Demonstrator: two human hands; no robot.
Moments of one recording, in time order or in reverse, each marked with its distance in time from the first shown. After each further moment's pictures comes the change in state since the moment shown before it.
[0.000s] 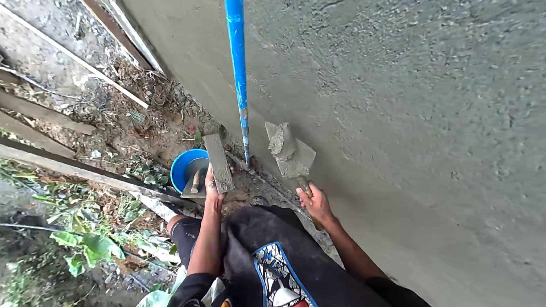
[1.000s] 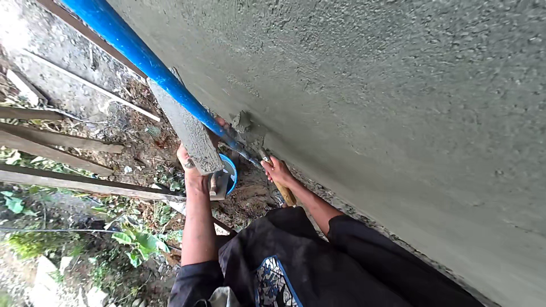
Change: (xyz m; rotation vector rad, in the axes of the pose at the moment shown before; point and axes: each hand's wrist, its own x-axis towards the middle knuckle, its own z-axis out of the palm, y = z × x) left_hand 0.058 0.105 0.126 0.272 -0.563 0.211; right_hand 0.129 -0.048 0.104 0.298 -0.404 0.239
